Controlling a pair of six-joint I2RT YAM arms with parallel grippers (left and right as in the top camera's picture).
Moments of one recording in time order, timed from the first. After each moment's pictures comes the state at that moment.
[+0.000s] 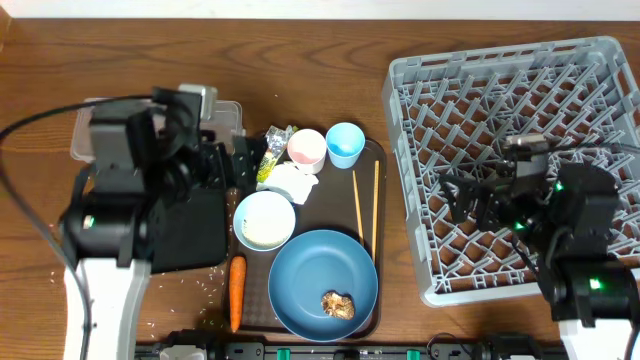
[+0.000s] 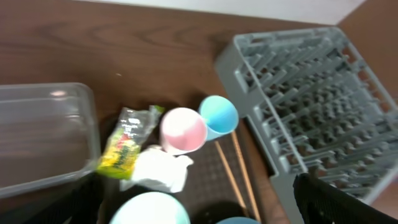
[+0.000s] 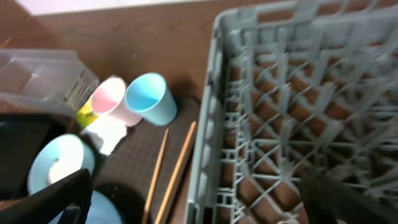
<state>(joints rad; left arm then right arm) -0.03 1.12 1.23 -0.83 0.52 -0.11 0.02 0.86 0.87 -0.66 -0.40 0.09</state>
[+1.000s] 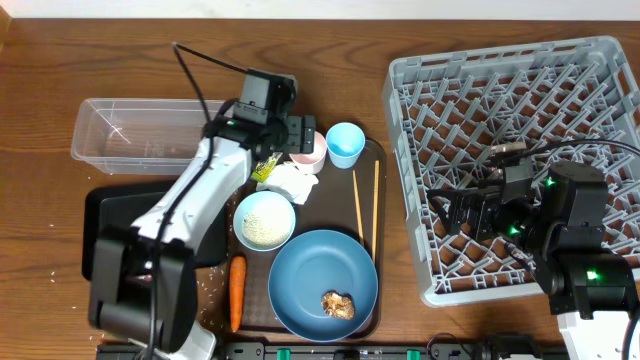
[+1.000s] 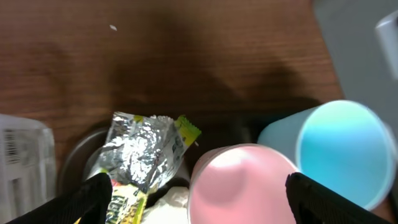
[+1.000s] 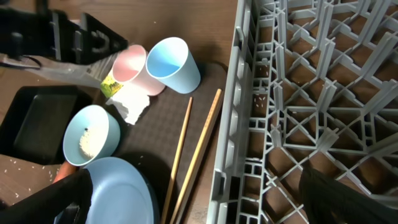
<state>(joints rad) -0.32 1.74 1.23 -0.47 0.10 -0.21 0.02 0.88 0.87 -0.76 -0.49 0.10</state>
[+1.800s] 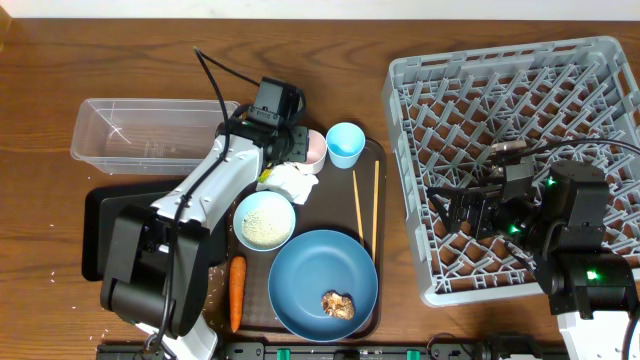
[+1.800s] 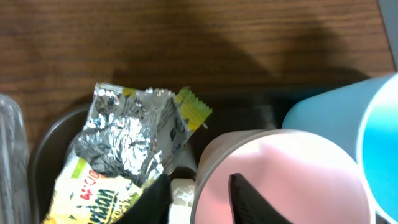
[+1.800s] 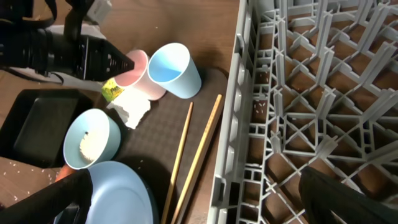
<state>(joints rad) -0.34 1.81 1.22 -0.49 0.06 -0.22 0.02 0.88 0.87 -0.73 -0.49 0.10</state>
